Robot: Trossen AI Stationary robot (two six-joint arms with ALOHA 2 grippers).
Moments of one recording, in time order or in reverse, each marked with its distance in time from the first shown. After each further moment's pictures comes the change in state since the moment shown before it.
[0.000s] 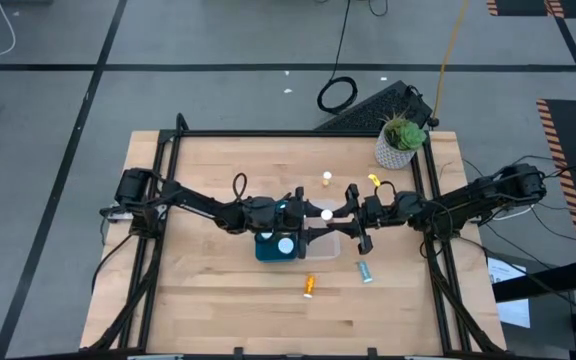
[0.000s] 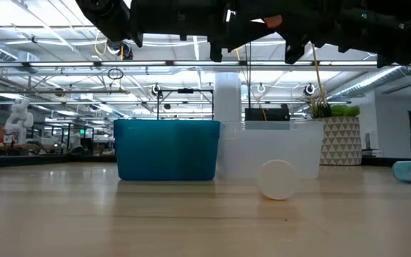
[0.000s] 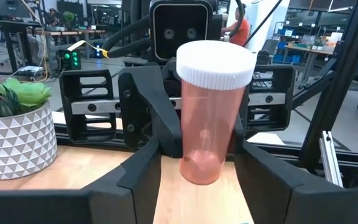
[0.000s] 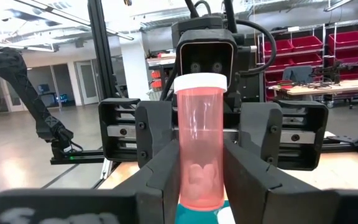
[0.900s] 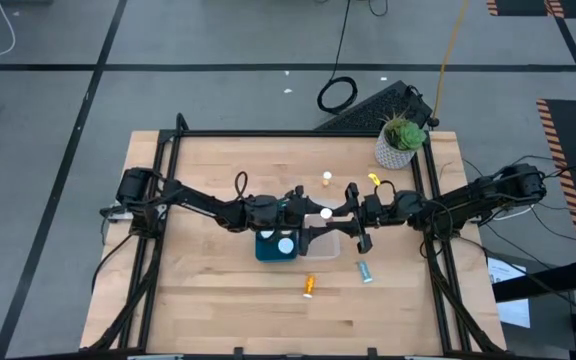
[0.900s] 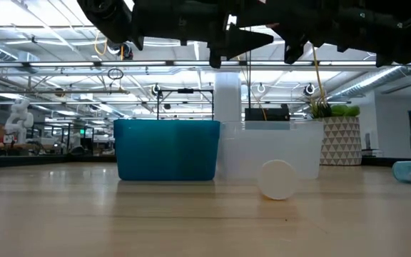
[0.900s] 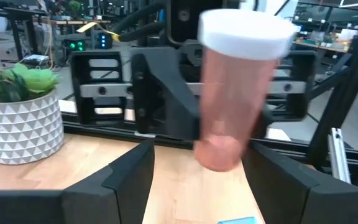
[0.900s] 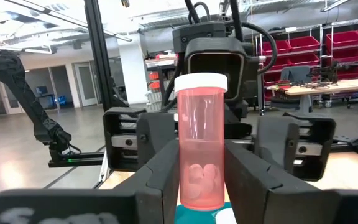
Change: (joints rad) left arm 0.015 0.000 0.001 -0.027 -0.015 -0.031; right arm -0.001 -0.005 0.003 -0.011 0.002 0.005
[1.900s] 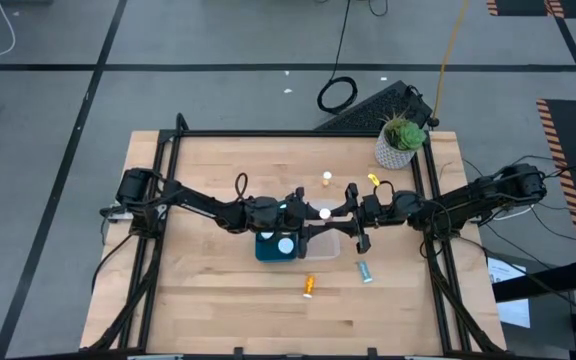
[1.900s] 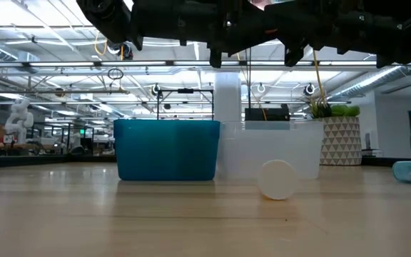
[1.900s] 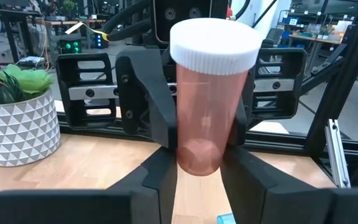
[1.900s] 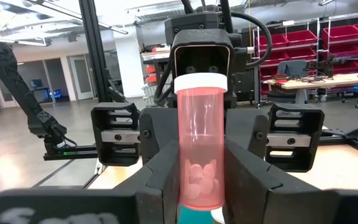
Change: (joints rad) left arm -0.002 0.000 -0.002 -0.004 0.010 0.031; right arm 0.000 0.000 0.000 -0.038 0.003 -0.009
